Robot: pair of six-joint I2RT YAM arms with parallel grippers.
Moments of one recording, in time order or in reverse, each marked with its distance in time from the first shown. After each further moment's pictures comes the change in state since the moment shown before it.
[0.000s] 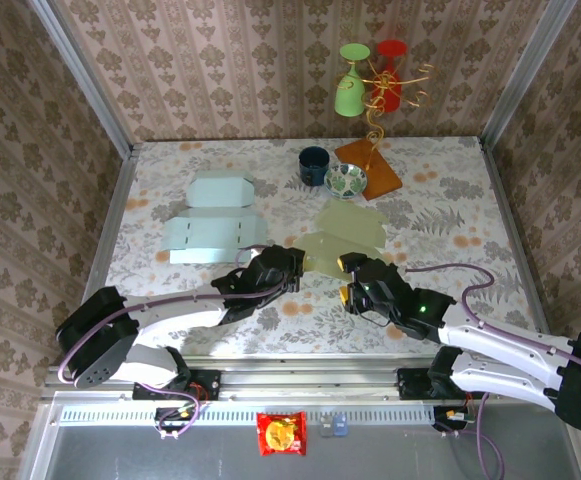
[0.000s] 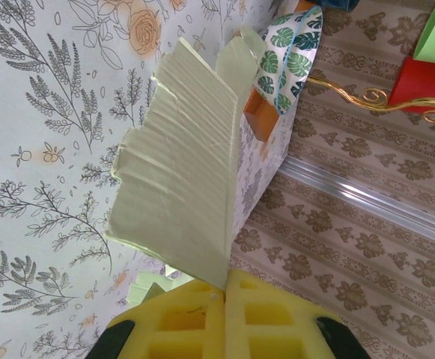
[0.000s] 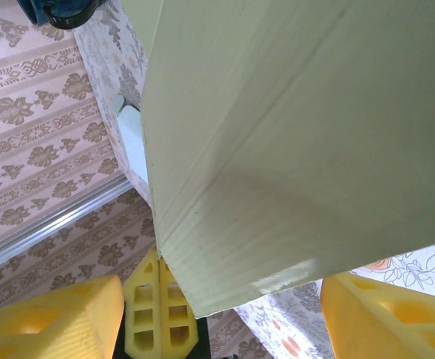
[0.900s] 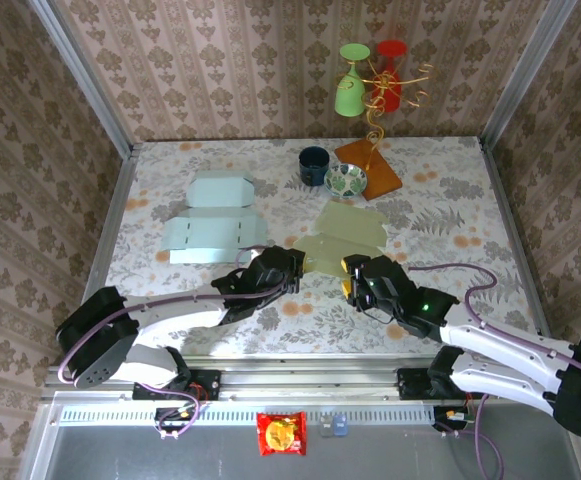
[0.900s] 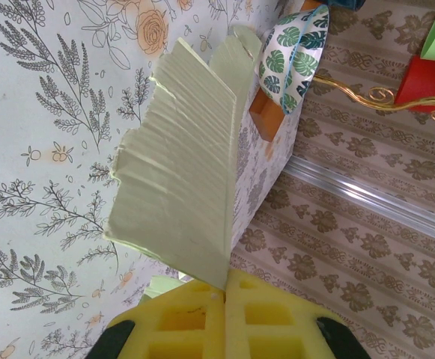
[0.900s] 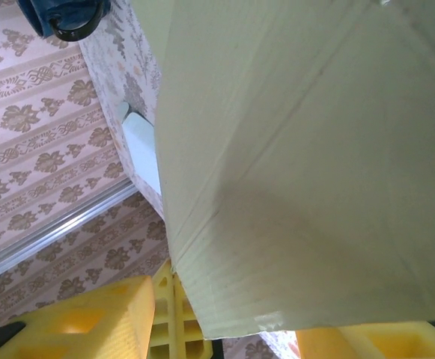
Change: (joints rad) left arm -0.004 0.000 0.000 -0.013 0.002 0.000; right arm -0.058 -0.006 -0.017 0.021 -0.043 -0.020
